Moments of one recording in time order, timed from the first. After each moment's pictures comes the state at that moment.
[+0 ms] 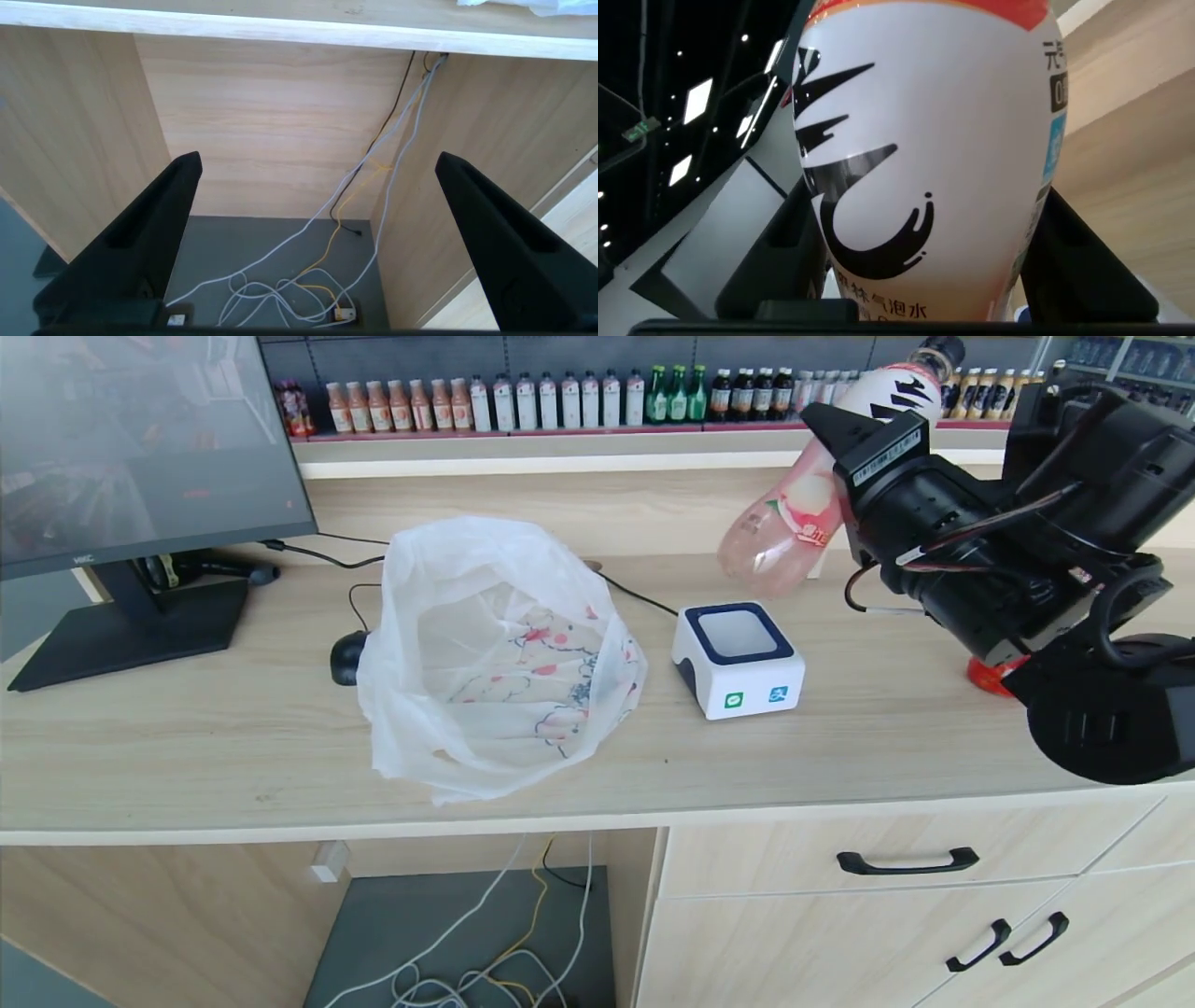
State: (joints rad) left arm 0.00 0.00 0.00 0.00 0.00 0.00; right arm 0.46 1.77 -1.18 -1.03 -0.14 0.75
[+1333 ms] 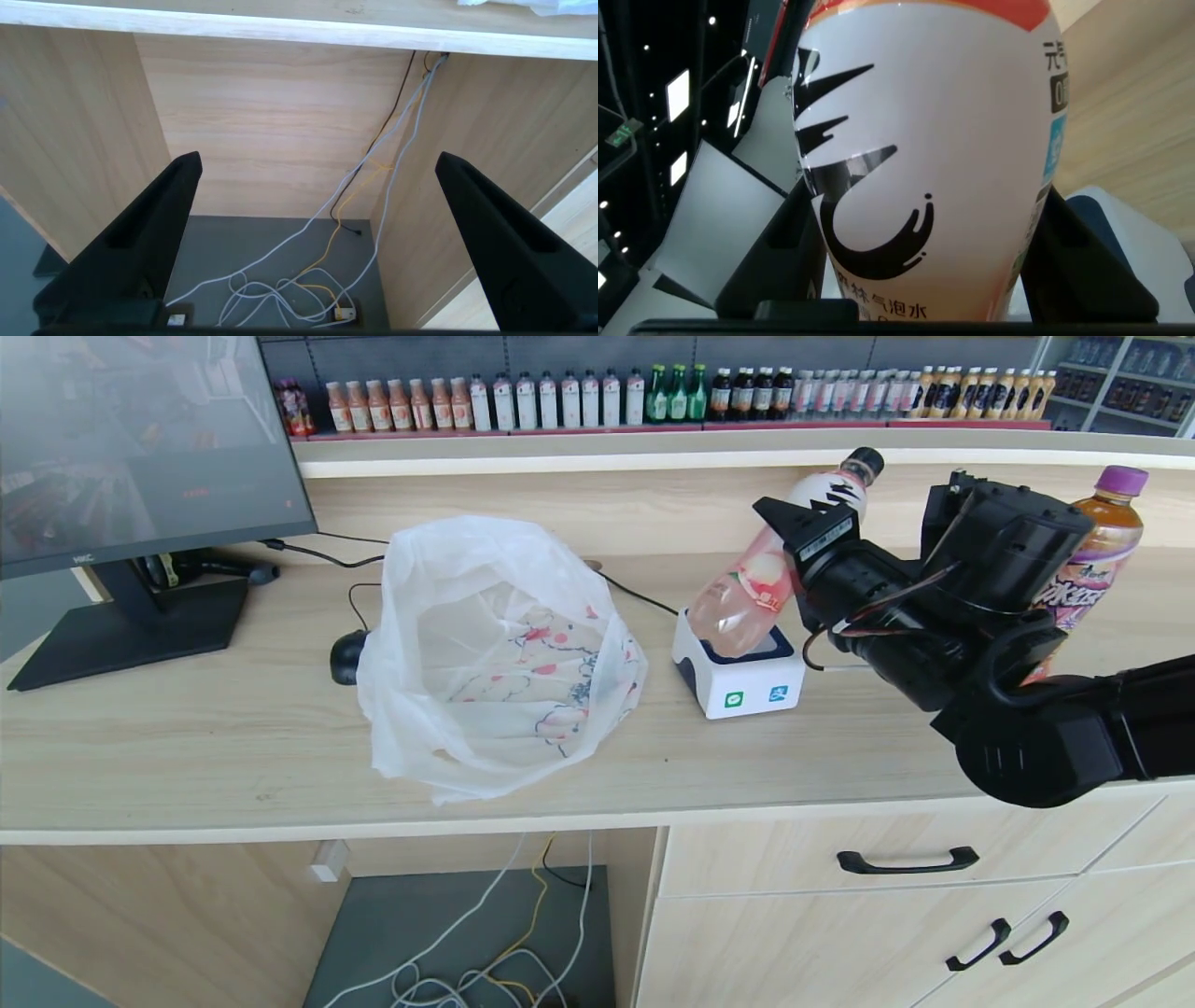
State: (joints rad) left arm 0.00 0.00 0.00 0.00 0.00 0.00; right arm 0.45 1.88 -1.13 -1.02 -0.11 0.89
